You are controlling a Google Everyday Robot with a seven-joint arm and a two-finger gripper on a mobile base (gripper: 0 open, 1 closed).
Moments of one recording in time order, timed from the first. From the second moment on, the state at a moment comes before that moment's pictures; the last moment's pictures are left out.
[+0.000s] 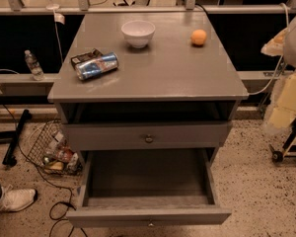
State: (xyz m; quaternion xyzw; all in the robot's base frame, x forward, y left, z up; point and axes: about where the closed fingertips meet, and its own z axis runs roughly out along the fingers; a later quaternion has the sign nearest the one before) arm 0.438 -0.216 0.977 -0.60 0.78 -0.04 0.16
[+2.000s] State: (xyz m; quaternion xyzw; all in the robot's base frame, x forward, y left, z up) arm 0.685 -0.263 0.920 -0.49 0.79 0.06 0.38
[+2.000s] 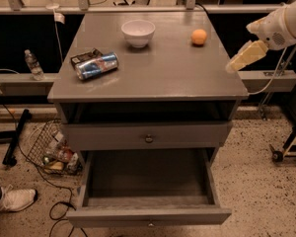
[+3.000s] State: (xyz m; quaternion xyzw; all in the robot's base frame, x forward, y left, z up) arm 0.788 -0.281 0.884 -0.35 0.81 0.05 0.46
